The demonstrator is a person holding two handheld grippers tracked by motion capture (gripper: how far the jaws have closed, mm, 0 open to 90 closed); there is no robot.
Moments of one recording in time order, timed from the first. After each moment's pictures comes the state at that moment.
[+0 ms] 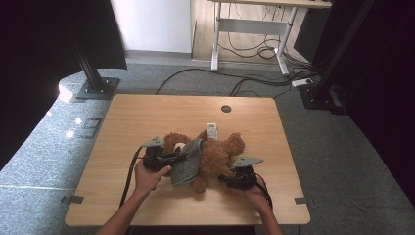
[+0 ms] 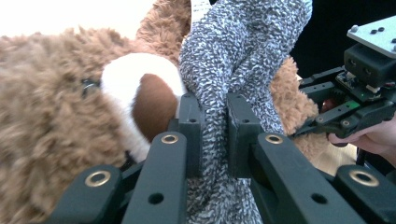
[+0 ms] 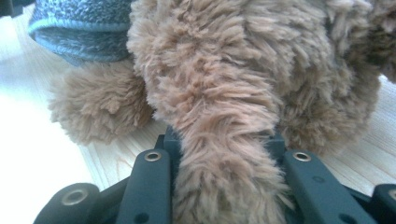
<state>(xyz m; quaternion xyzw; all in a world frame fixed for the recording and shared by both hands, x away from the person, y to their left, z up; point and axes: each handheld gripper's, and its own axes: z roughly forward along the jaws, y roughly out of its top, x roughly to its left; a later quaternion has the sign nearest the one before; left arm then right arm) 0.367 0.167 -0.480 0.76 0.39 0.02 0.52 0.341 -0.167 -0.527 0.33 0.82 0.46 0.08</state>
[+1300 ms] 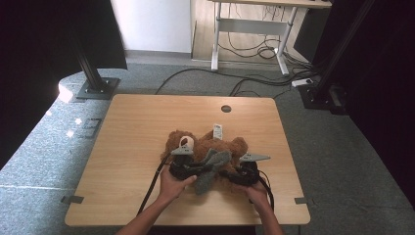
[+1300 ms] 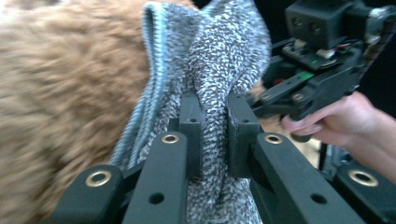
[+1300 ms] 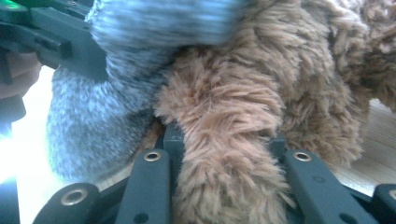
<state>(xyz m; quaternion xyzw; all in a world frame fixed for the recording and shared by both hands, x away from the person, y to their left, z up) 0.351 0.090 -0.486 0.79 0.34 -0.02 0.51 0.349 -0.178 -0.525 0.39 0.77 0.50 0.03</state>
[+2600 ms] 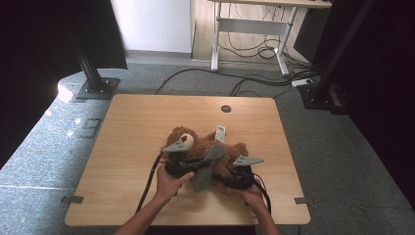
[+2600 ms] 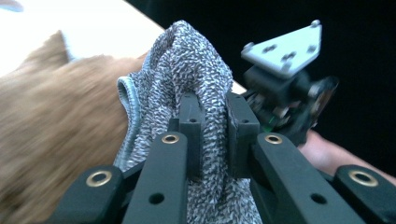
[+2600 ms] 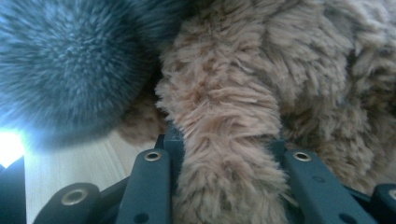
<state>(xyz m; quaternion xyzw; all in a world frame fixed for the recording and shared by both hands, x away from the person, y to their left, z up) 0.344 0.081 -0.455 0.77 0.32 -0.03 0.55 0.341 -0.161 -0.530 0.35 0.79 0.51 0.03</state>
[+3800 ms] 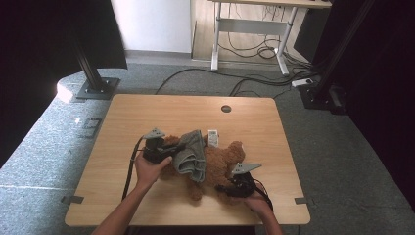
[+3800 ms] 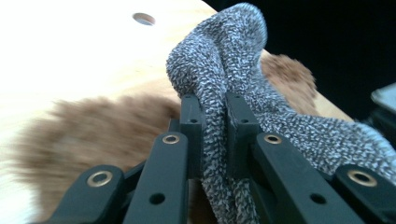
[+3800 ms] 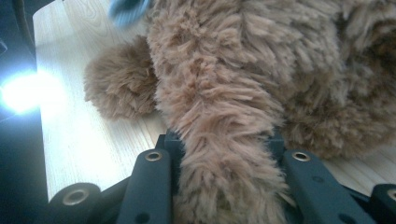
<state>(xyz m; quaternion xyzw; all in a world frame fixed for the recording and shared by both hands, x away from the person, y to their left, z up) 0.384 0.167 -0.454 0.75 0.42 0.06 0.51 0.326 -0.166 -0.540 0.30 0.83 0.47 0.01</state>
